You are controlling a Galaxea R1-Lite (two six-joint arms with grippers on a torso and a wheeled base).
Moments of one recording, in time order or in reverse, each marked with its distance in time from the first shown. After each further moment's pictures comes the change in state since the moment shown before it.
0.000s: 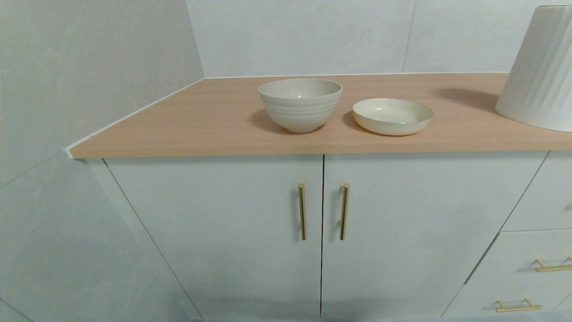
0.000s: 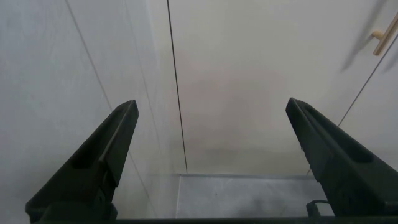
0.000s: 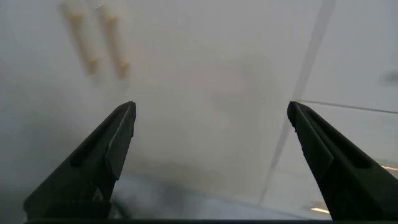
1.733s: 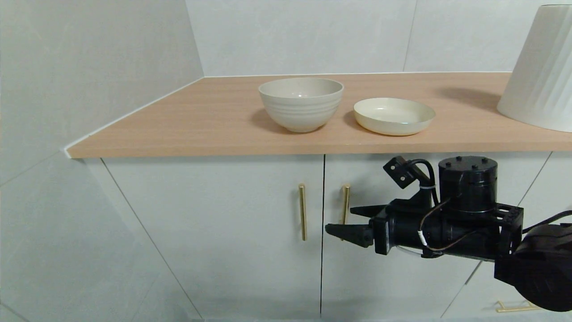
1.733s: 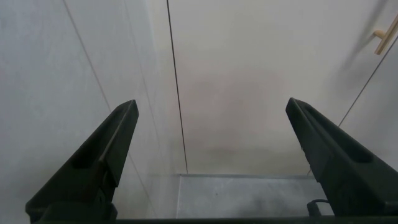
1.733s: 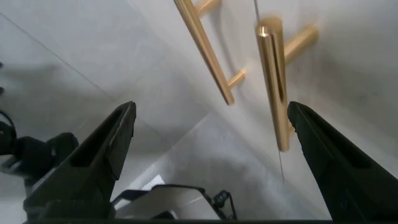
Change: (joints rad) left arm -0.001 0.000 0.000 0.000 0.000 0.004; right arm 0.551 1.588 -0.537 -0.770 0.173 0.209
